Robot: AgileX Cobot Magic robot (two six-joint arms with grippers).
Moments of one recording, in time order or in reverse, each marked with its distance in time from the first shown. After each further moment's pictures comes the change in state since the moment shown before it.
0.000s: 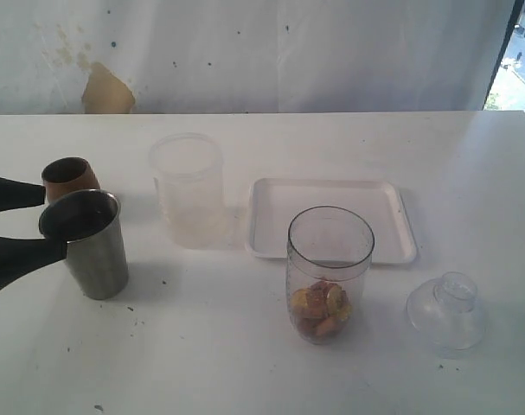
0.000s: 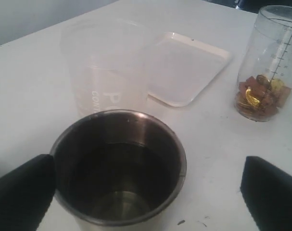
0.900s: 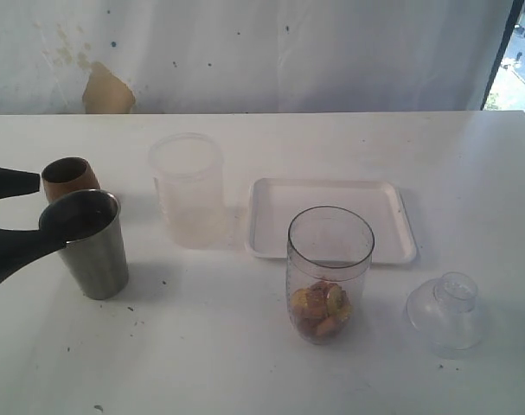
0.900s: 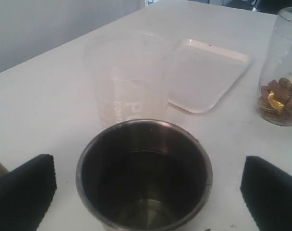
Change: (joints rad) left arm 0.000 -0.002 0.002 -0.069 0.021 0.072; right arm 0.000 0.000 0.000 0.000 0.000 0.000
